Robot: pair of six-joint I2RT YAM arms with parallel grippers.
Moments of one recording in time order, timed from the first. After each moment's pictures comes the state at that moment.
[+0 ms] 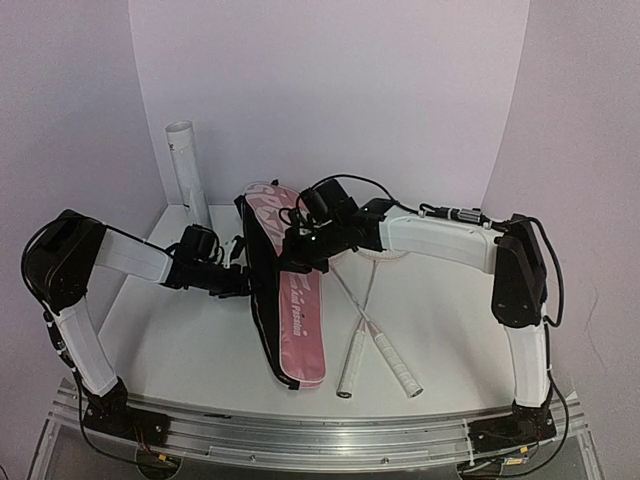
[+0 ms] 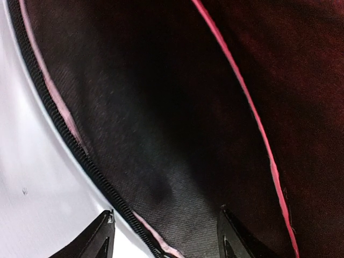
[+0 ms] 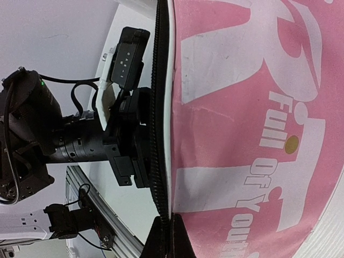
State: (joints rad) left arm -0.44 1.77 0.86 0.14 0.49 -0.38; right arm 0.90 2.14 1.87 -0.49 -0.29 0.80
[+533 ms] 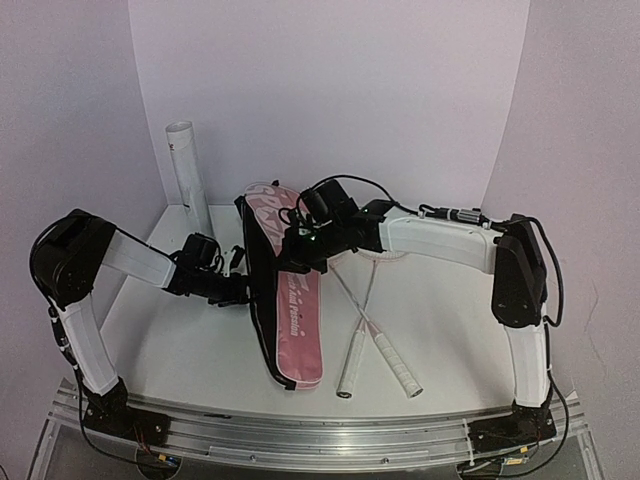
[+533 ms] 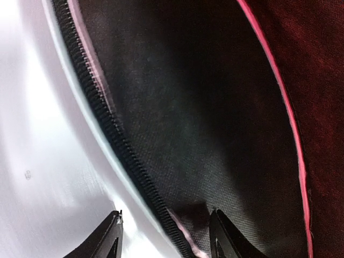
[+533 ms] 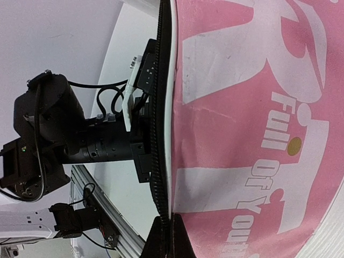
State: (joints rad) left arm -0.44 1.82 0.83 0.15 0.45 -0.40; right arm 0.90 2.14 1.86 -0.46 -0.31 0.81
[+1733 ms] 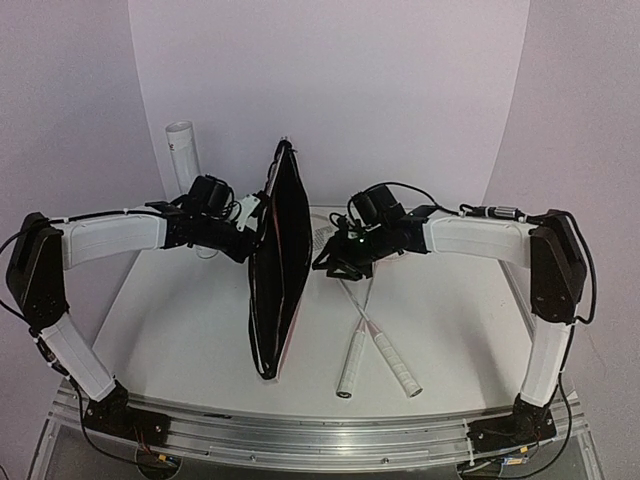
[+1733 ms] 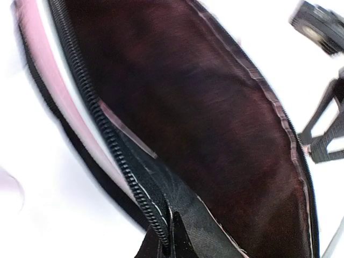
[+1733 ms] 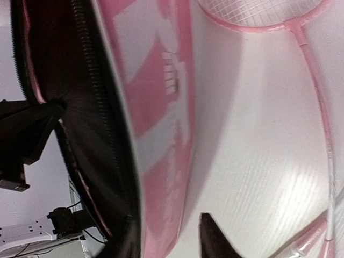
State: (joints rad) left arm -0.56 1.63 1.19 -0.27 0.21 0.05; right arm 0.75 1.93 1.51 -0.38 -0.37 0.85
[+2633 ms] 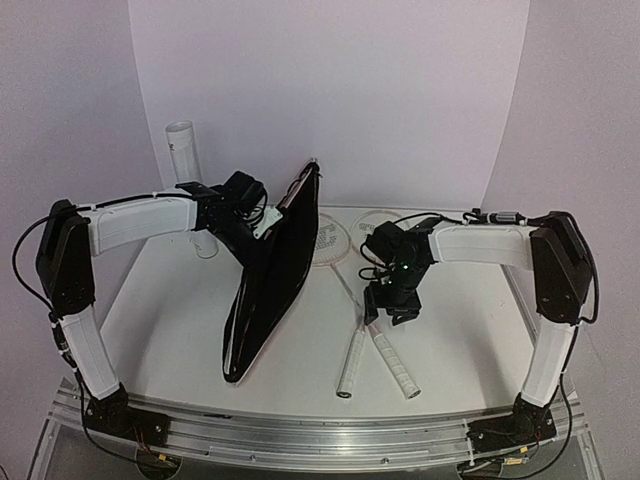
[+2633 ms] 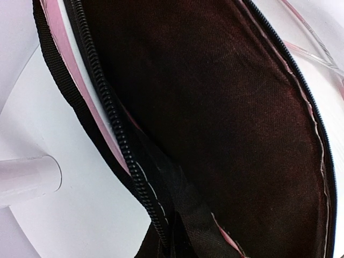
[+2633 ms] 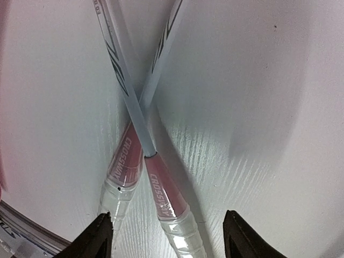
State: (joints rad) left arm -0.67 1.80 1.49 -0.70 -0.11 0.23; right arm 0.71 1.90 1.37 -0.89 -0.14 0.63
